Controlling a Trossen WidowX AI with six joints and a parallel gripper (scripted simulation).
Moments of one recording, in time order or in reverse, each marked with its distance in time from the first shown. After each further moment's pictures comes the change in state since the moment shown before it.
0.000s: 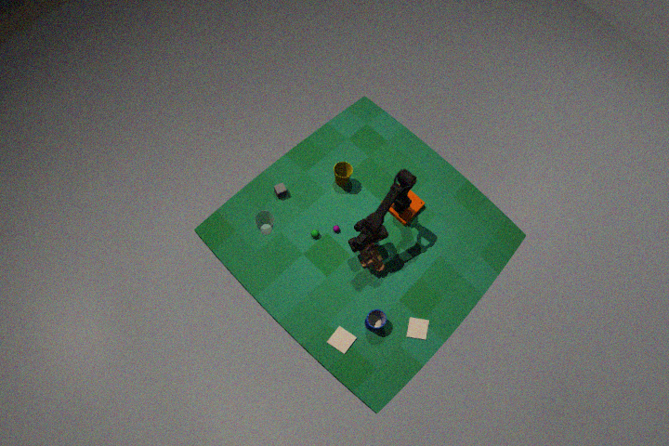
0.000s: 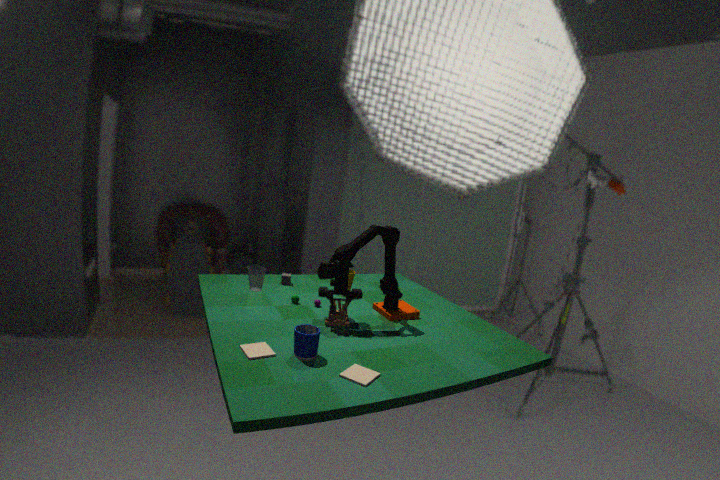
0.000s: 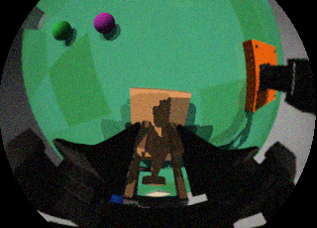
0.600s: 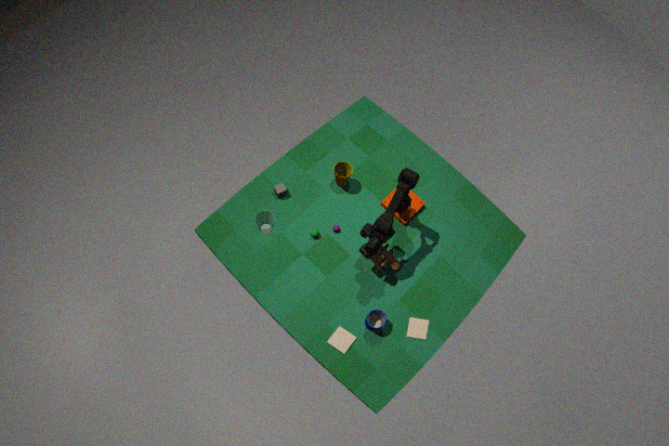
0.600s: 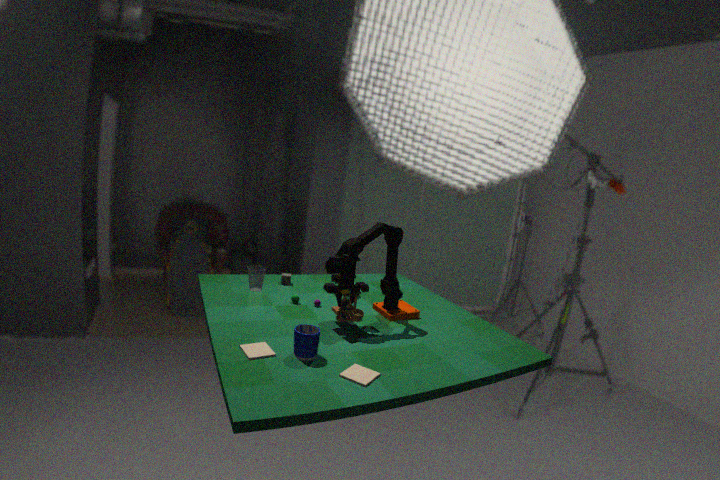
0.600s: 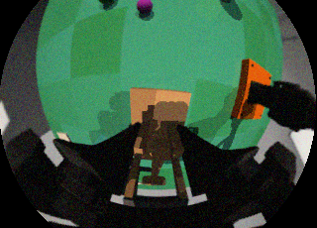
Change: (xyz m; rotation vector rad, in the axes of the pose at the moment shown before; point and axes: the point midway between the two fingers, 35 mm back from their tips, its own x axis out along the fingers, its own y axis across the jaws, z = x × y) arm -0.038 -0.020 -0.041 -0.332 0.010 0.022
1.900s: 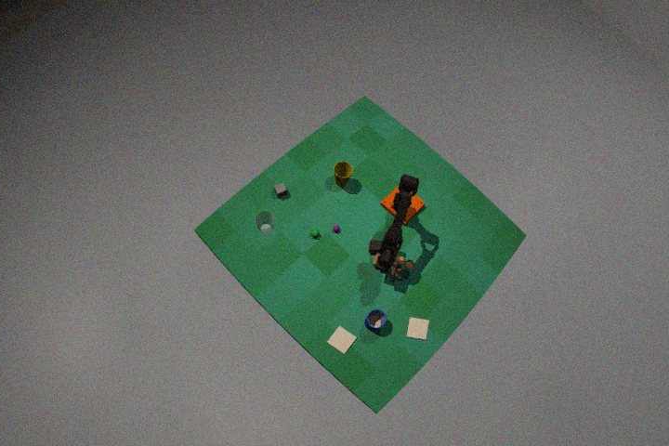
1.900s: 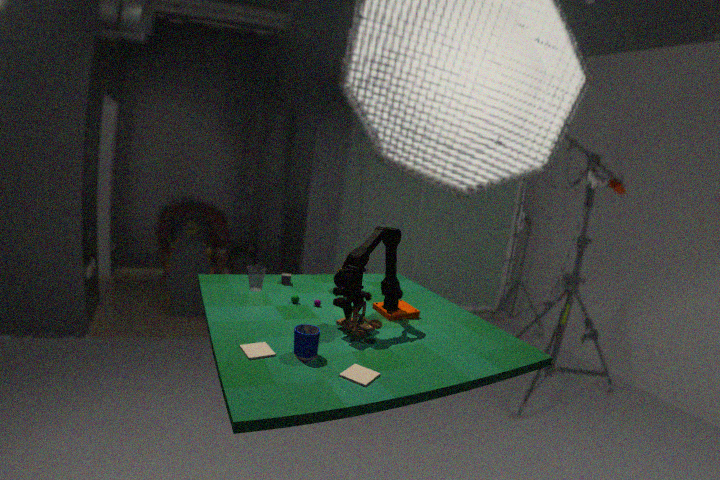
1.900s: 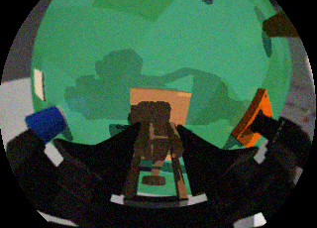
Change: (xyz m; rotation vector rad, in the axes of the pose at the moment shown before) arm 0.029 -0.004 -0.063 -0.476 0.001 0.002
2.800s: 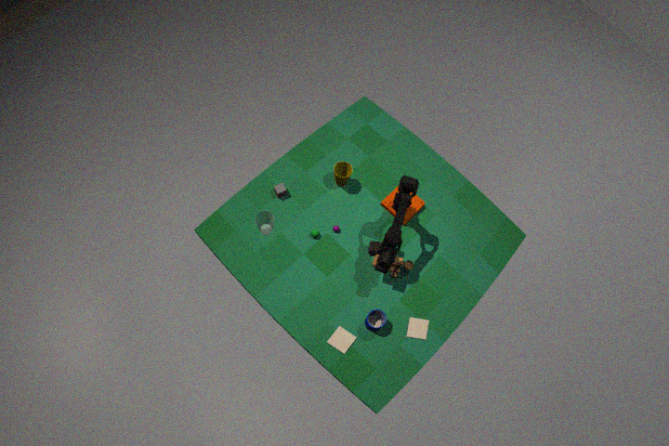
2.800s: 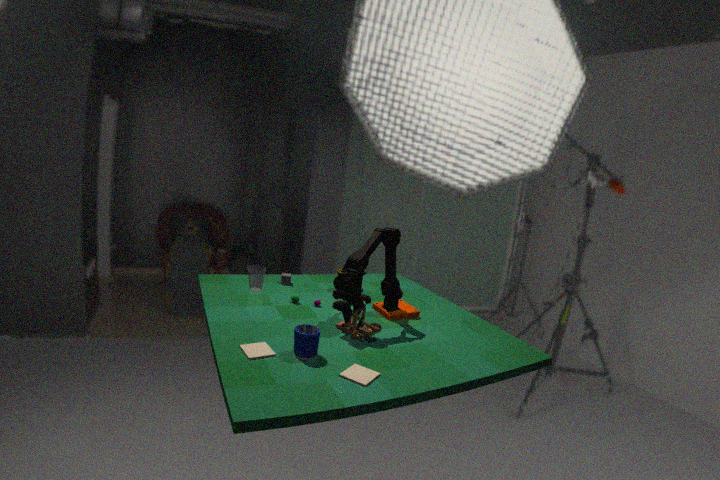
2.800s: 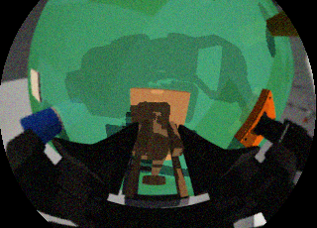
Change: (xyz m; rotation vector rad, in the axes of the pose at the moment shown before) arm 0.015 -0.001 0.000 0.000 0.000 -0.003
